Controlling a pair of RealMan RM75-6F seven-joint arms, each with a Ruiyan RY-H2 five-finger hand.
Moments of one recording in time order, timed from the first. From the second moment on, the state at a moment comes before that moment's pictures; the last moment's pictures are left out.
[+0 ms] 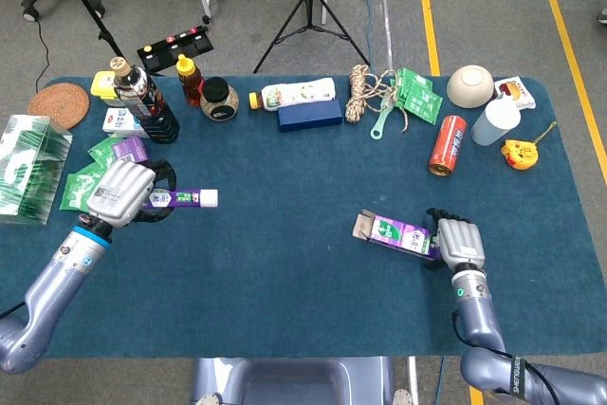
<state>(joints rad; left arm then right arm) -0.64 -1.08 -0.17 -1.75 1.30 1.04 0.13 0.59 -1.42 0.15 -1.68 -0.63 1.16 -0.59</state>
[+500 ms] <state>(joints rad) -0.64 -1.08 -0.17 -1.74 1.29 1.03 0.13 0.56 -1.47 0.13 -1.58 -0.81 1.16 -0.47</state>
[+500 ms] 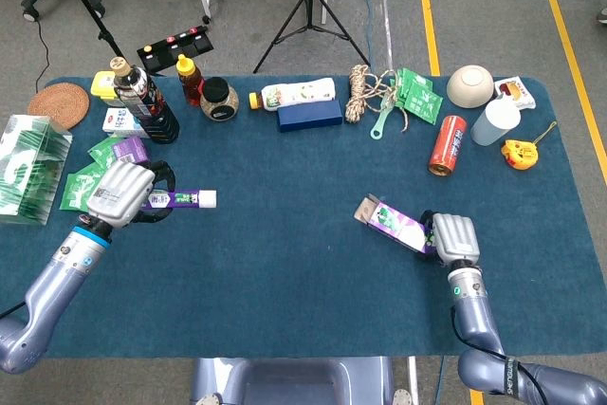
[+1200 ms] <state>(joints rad) -0.66 -1.12 -0.15 -1.80 1.30 1.00 0.19 0.58 -1.33 0.12 -1.67 -1.19 0.90 -0.08</state>
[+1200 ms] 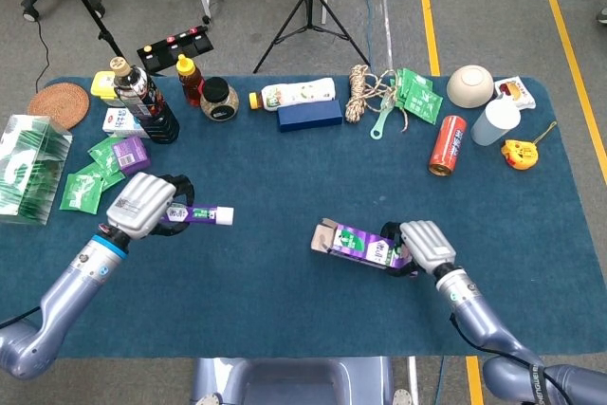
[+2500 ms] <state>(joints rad) -0.77 -1.35 -0.14 -1.84 1.07 0.98 0.44 0.68 -1.48 0.15 -1.77 -1.06 0.97 -0.35</state>
